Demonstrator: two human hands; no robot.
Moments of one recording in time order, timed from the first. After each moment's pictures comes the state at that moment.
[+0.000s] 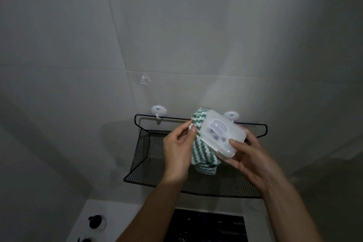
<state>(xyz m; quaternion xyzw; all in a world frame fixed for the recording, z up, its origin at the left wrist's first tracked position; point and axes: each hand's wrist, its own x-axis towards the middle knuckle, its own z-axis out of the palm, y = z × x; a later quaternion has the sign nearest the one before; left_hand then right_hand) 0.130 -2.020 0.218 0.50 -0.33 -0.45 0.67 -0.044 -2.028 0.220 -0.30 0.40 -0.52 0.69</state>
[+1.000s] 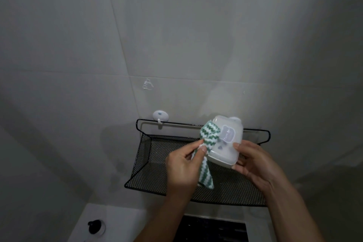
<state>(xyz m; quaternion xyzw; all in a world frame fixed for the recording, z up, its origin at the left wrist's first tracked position) 0.130 -1.999 0.201 0.54 -0.46 -0.35 0.62 -0.049 -2.038 0.223 -0.28 0.46 -0.48 0.70</state>
